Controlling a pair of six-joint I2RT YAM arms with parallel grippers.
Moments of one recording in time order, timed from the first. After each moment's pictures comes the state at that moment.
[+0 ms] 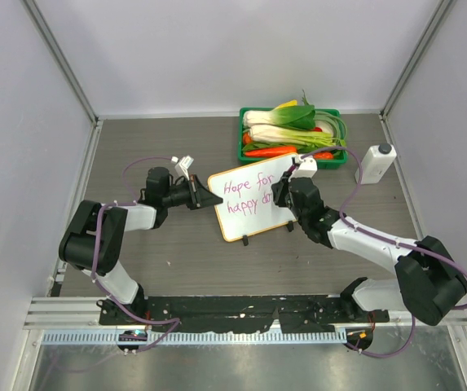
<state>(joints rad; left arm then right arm) -0.26 1.66 0.64 0.62 0.83 -0.68 0.63 1.28 0.63 0.28 0.35 0.47</state>
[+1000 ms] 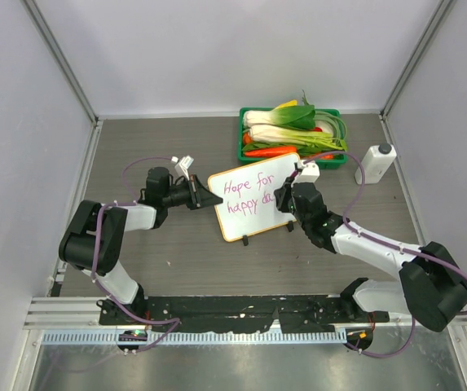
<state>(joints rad) -0.26 1.66 0.64 0.62 0.83 -0.68 0.63 1.24 0.57 0.26 0.34 0.48</state>
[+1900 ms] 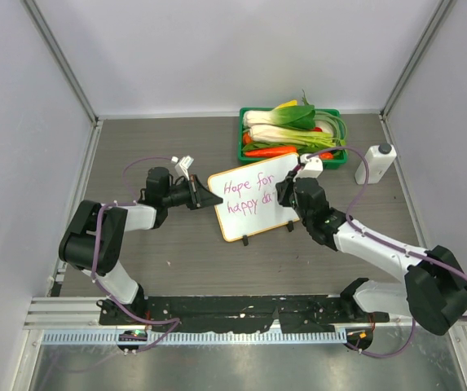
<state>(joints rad) -0.26 1.66 0.64 0.62 0.83 -0.68 0.63 1.20 0.62 0.23 0.37 0.47</state>
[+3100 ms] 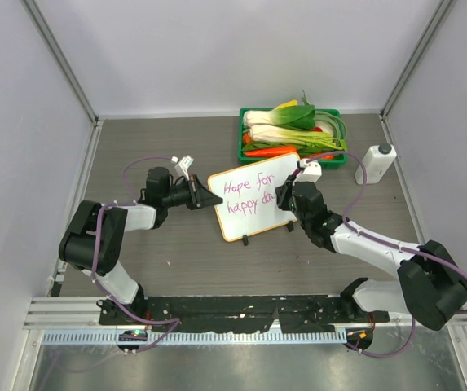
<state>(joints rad) -0.26 1.66 0.64 0.62 0.83 -0.68 0.62 1.25 0.58 0.29 0.36 0.50</state>
